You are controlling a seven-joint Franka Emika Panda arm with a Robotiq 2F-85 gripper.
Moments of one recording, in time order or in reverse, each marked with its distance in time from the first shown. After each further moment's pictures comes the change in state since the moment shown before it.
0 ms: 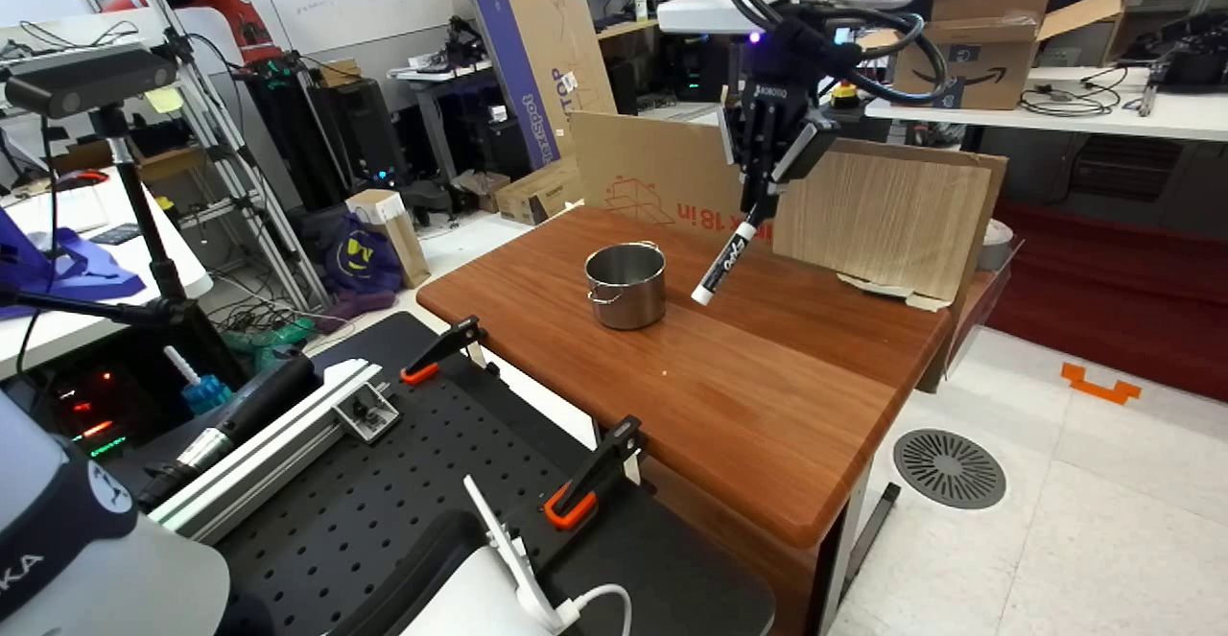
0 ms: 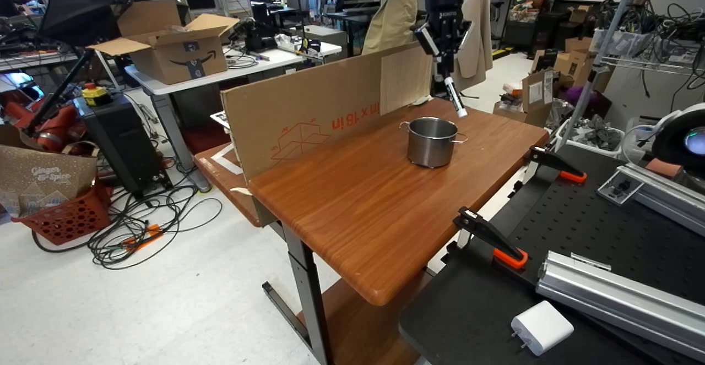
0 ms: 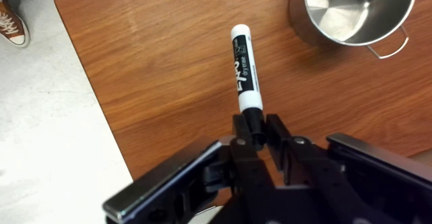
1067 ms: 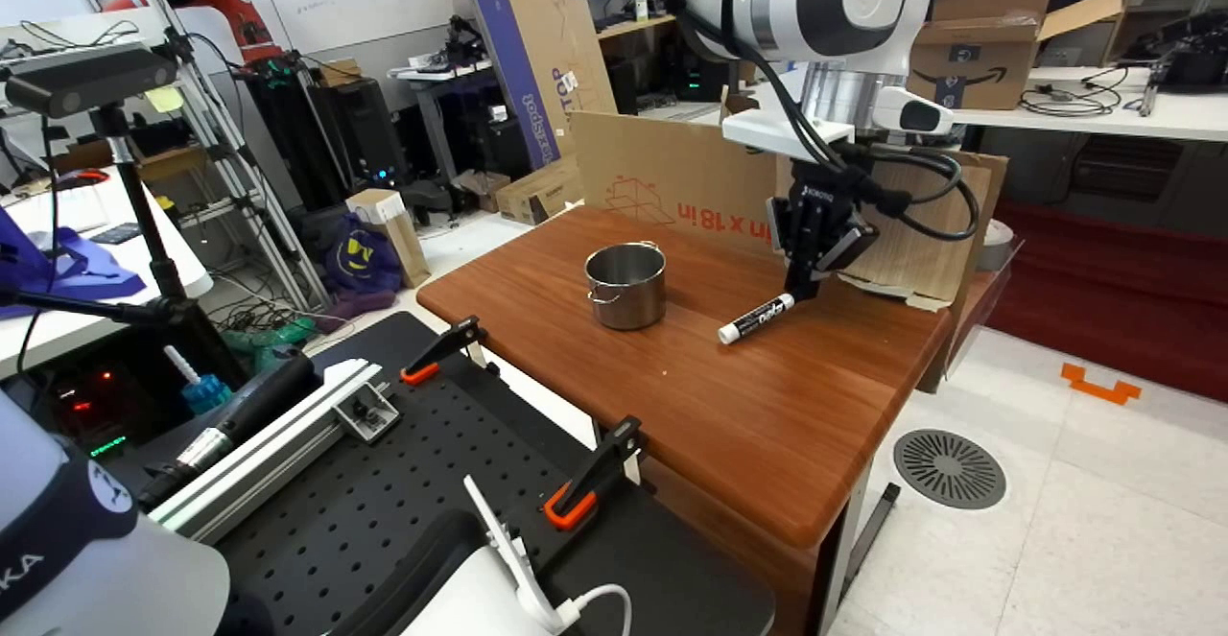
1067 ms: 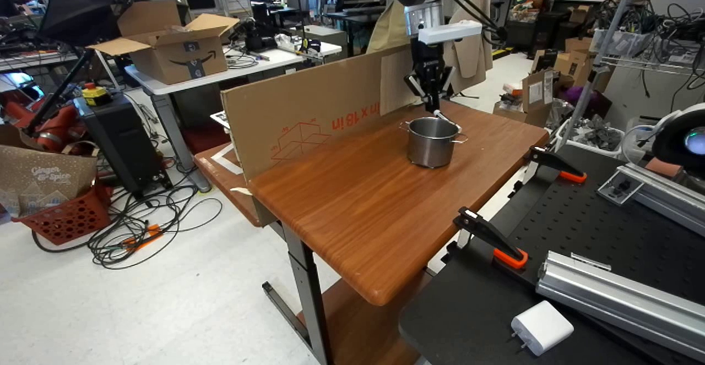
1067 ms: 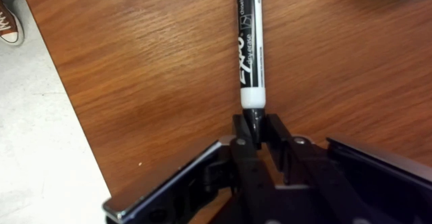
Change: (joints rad) arm -0.029 0.352 -0.004 0.303 0.000 -0.001 0.000
